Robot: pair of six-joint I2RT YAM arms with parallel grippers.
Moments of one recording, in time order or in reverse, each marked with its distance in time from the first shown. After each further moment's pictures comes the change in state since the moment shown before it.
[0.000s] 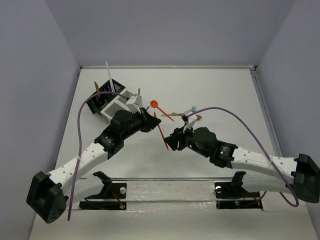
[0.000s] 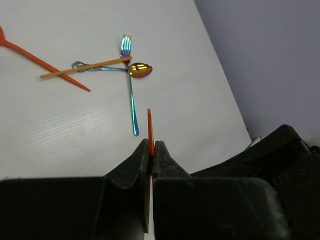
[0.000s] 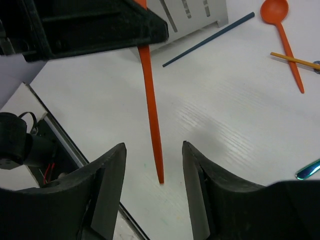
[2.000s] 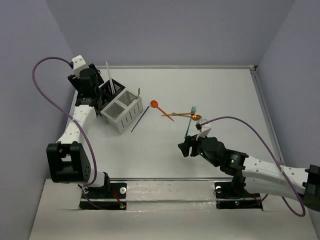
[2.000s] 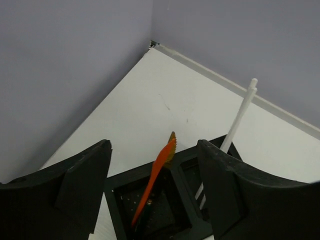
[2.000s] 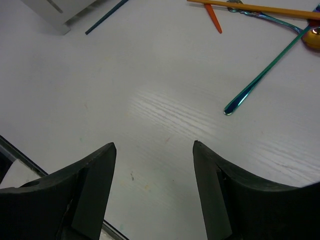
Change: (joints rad) left arm 0.637 0.429 0.499 -0.068 -0.692 0.463; right arm 0.000 -0.235 -0.205 -0.153 0.193 0.038
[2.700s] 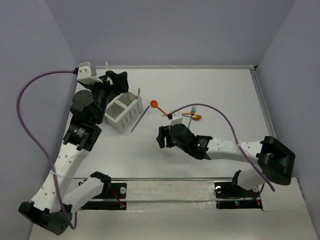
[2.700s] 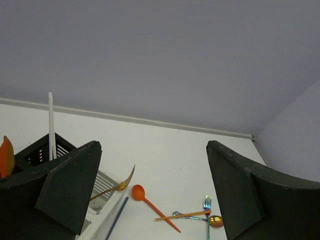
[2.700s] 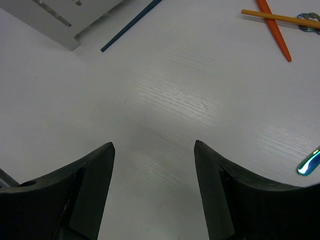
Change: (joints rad) left arm -0.392 -0.500 -0.013 -0.118 0.270 -0.102; right arm 0.000 0.564 0.345 0.067 -0.041 0.061
